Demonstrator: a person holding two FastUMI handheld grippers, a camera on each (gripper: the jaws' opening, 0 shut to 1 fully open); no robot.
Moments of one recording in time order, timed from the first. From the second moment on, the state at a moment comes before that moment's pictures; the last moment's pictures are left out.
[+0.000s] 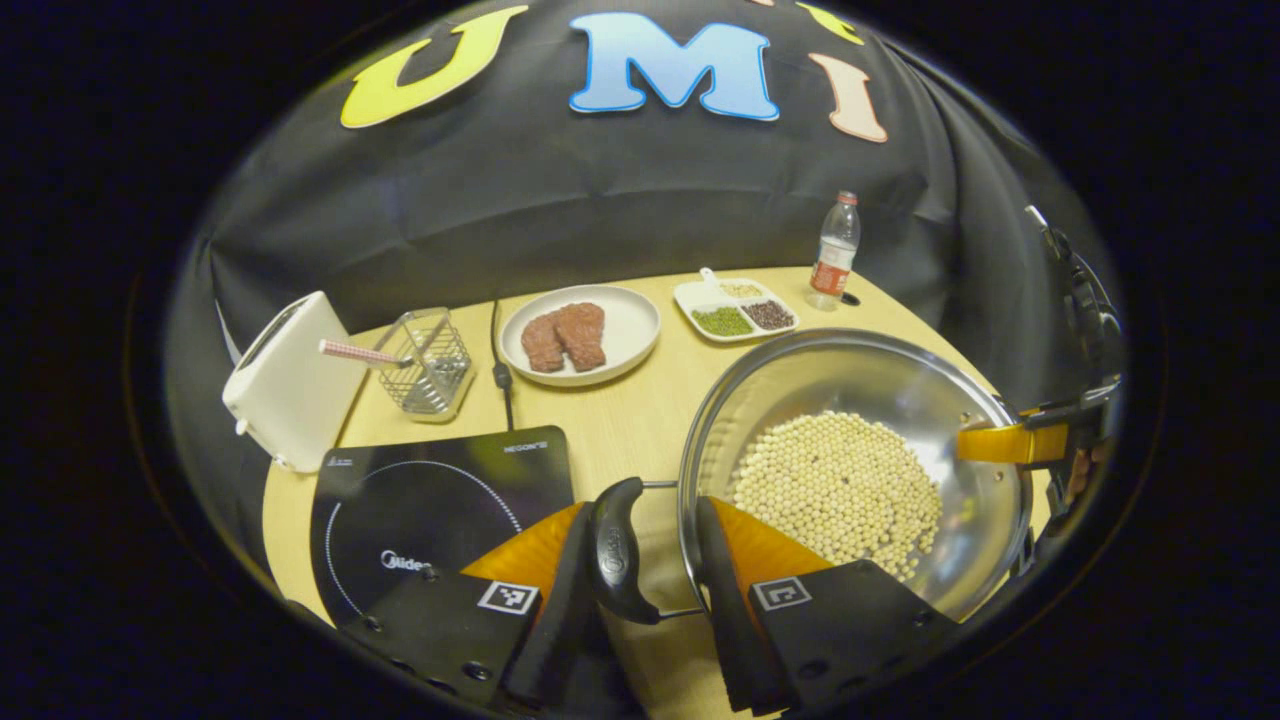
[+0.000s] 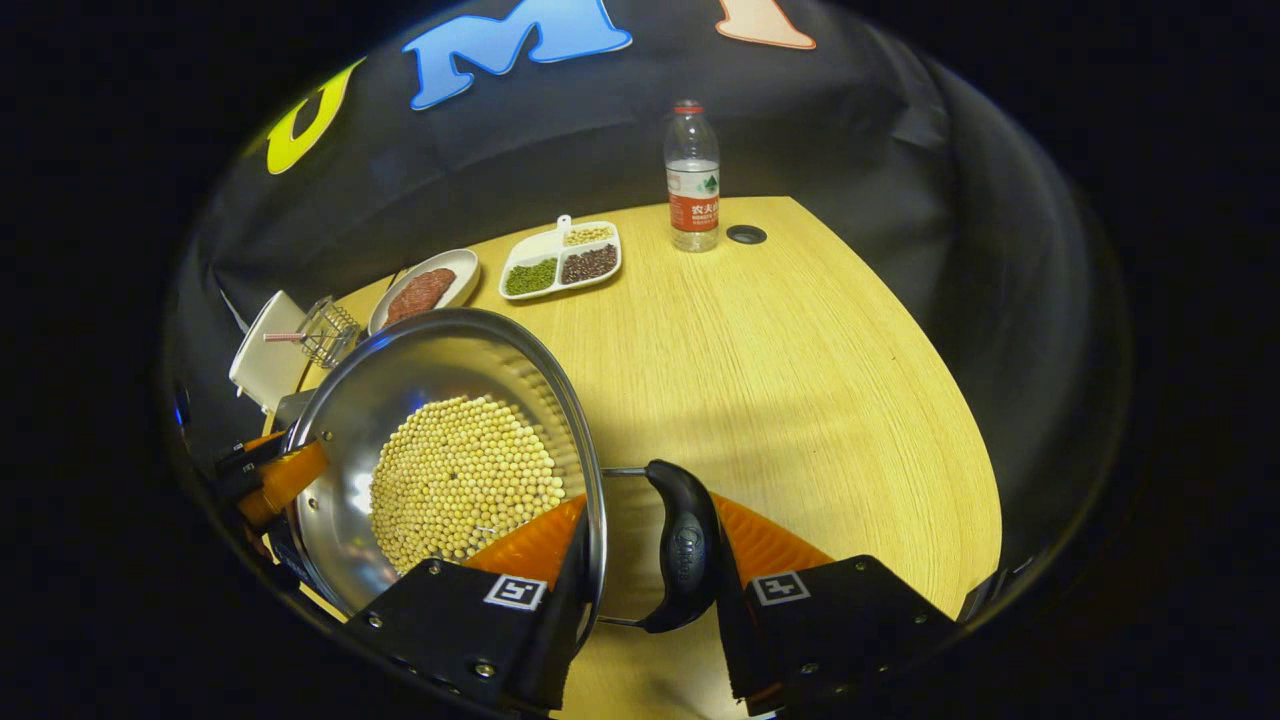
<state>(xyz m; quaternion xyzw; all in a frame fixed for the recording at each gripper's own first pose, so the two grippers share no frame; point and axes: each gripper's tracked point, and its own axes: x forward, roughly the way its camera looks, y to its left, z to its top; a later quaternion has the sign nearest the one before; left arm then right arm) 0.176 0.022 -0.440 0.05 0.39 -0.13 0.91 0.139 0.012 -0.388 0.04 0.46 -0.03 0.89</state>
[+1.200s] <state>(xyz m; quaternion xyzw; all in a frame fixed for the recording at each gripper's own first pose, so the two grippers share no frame) 0.157 0.200 -0.391 0.02 0.38 -0.10 0.92 0.128 0.173 -0.355 0.03 0.47 0.01 0.88</state>
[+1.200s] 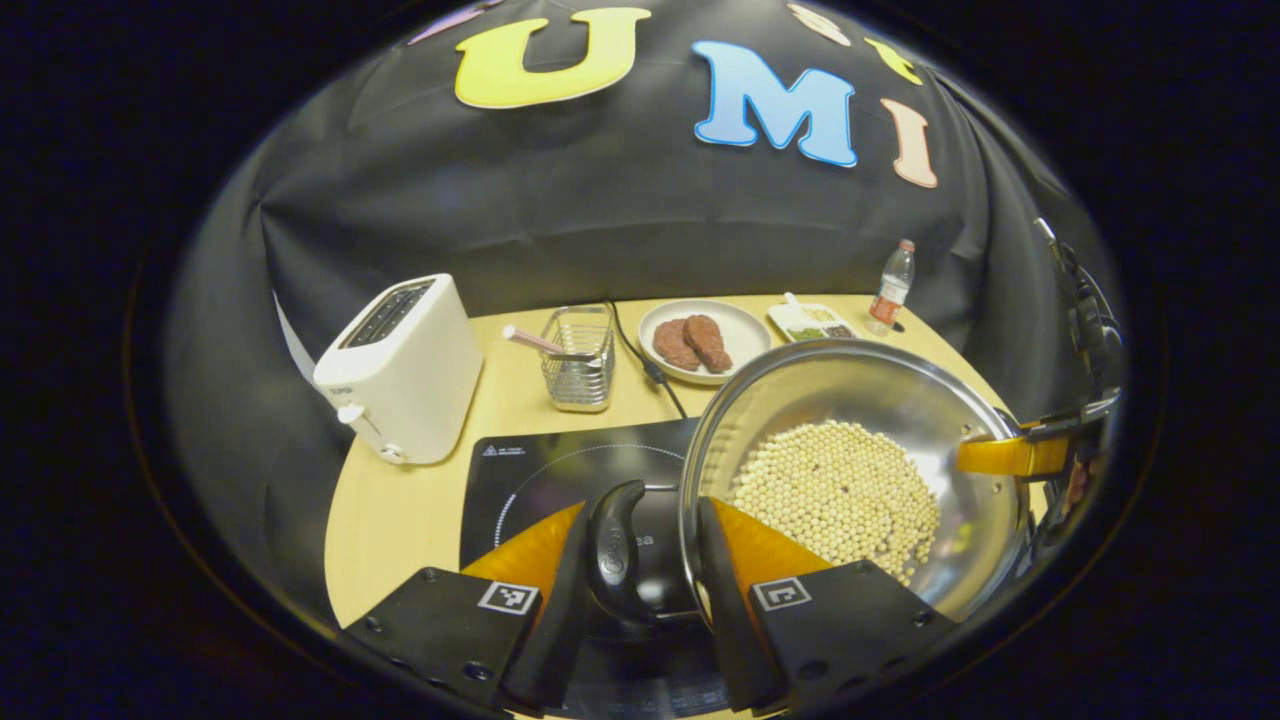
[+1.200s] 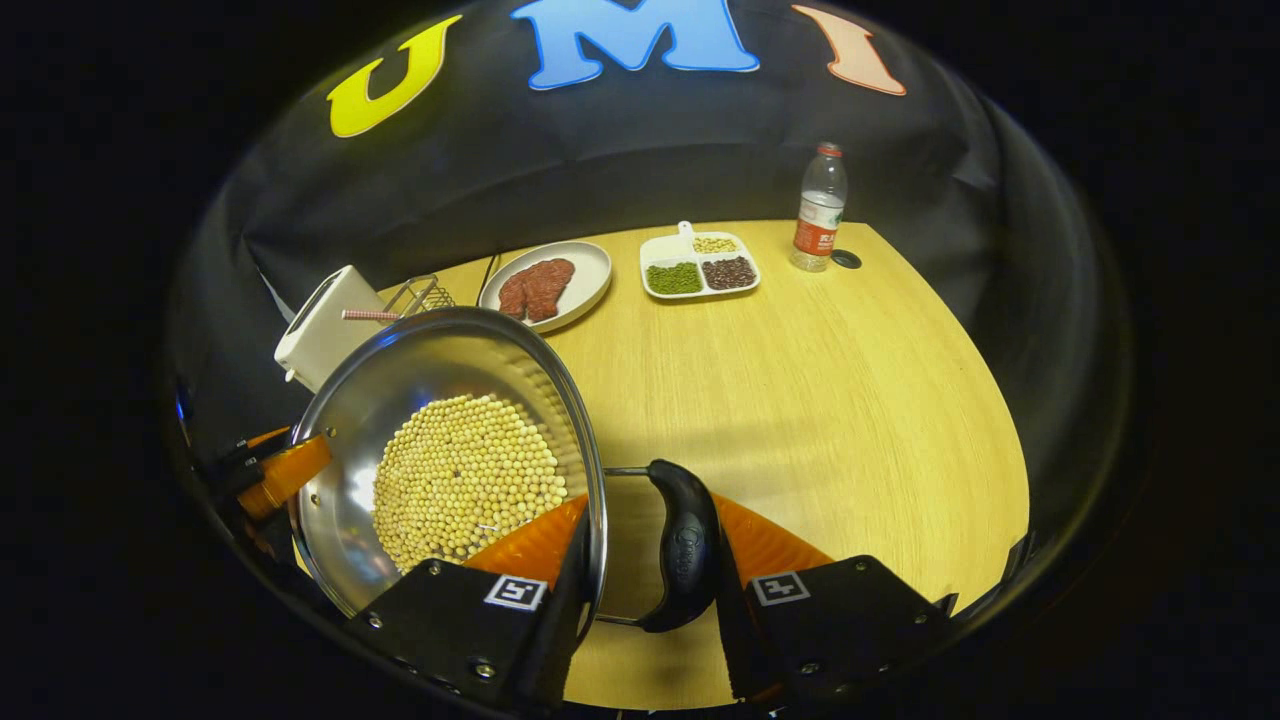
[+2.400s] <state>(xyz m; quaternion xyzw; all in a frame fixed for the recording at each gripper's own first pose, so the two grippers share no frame) 0.193 0.354 -0.430 0.02 0.41 -0.07 0.91 0.153 0.305 -0.398 0.03 0.50 0.03 0.86</state>
